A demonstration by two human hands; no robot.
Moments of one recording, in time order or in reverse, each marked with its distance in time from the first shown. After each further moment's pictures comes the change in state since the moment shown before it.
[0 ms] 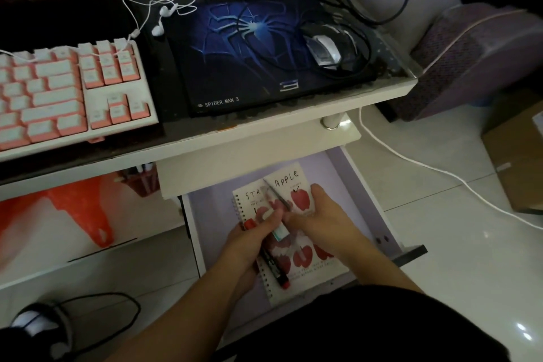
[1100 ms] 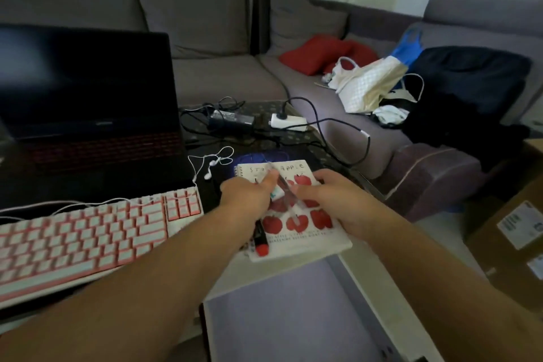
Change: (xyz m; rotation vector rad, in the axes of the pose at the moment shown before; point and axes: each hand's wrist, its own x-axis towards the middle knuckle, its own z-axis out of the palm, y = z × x) left_hand -0.100 0.253 0.086 0.541 0.293 0.469; right_hand -0.056 -0.243 -0.104 0.094 0.075 -0.197
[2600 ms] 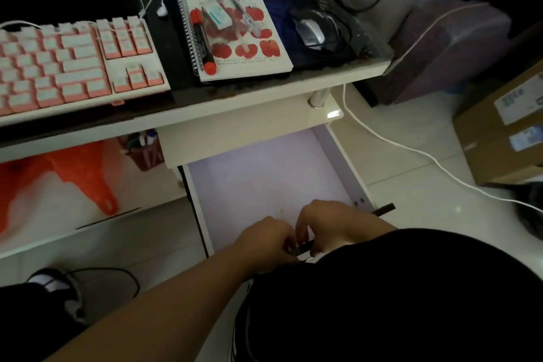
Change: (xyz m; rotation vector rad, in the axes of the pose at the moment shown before) left_hand -0.072 -0.280 0.076 0.914 -0.890 0.285; right_hand -0.043 0.256 0.063 -1.091 -0.734 0.014
